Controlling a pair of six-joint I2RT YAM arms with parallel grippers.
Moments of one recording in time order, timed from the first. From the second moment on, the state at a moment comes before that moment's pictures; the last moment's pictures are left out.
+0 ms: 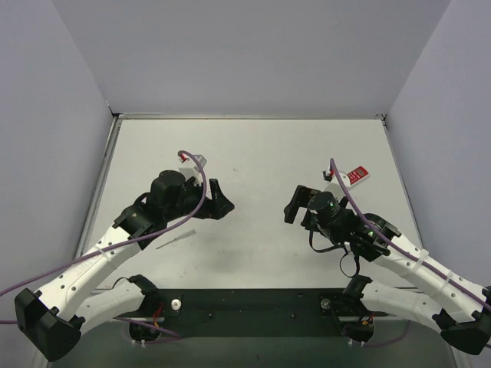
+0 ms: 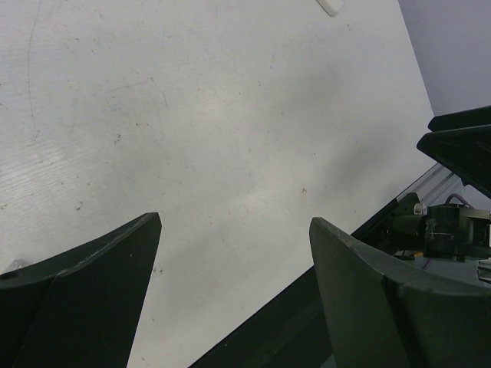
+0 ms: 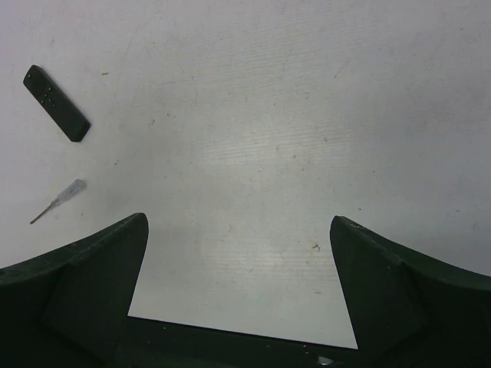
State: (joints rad) left arm -0.65 0.96 0.88 -0.41 0.14 -0.57; right arm 0.89 0.88 0.91 -0.77 0.50 0.87
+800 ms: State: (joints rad) left arm -0.65 0.91 0.82 -0.44 -0.07 -0.44; right arm 0.37 1.19 1.03 -0.77 0.57 0.76
